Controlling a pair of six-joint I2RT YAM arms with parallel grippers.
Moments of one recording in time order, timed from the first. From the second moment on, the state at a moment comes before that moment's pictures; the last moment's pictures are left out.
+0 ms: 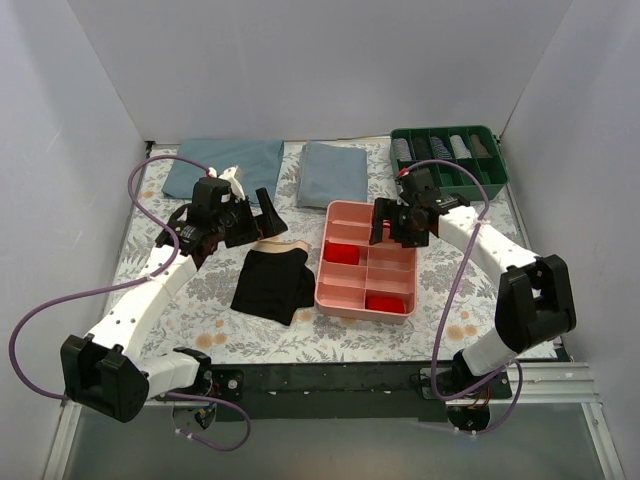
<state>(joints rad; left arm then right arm) -0.35 1.18 1.05 -0.53 0.21 -0.57 0.40 1.53 1.15 -0.63 -0.15 0.41</state>
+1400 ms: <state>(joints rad) -0.35 1.08 1.02 -0.62 0.17 -0.58 0.75 1.76 1.28 -0.56 -0.01 0.60</state>
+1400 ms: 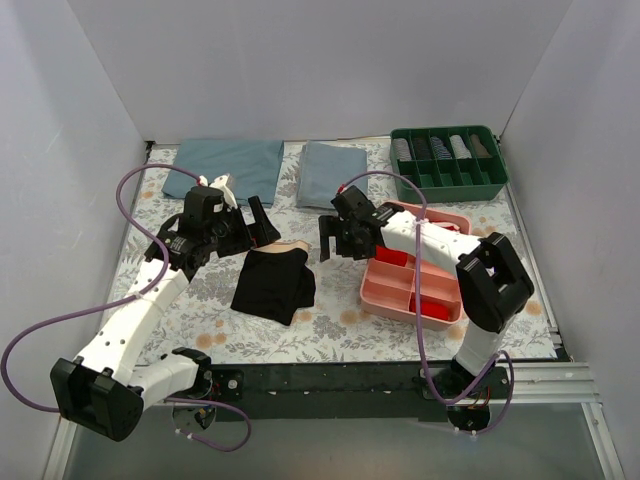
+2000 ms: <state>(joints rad) -0.35 1.08 1.02 -0.62 0.19 -0.58 0.53 1.47 0.98 -0.65 0.12 0.59</state>
